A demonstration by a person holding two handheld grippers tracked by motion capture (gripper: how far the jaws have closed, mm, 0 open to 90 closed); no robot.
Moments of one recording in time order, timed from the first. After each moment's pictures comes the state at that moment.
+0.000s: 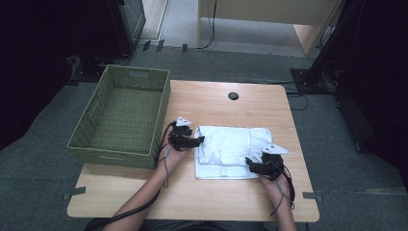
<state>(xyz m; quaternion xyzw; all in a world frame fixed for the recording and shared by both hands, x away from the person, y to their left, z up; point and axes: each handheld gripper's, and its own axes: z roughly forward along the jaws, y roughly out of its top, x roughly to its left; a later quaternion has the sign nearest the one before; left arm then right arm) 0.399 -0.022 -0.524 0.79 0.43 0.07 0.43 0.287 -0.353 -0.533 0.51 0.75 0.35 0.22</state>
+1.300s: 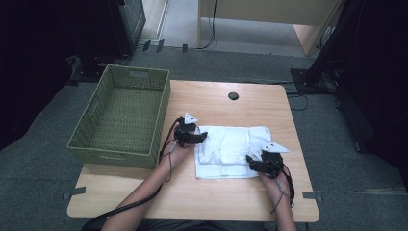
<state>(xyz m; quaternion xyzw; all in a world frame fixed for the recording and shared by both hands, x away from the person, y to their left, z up) 0.416 -0.040 -0.528 0.80 0.41 0.11 0.42 0.292 -0.353 -0.533 0.52 0.75 0.35 0.23</state>
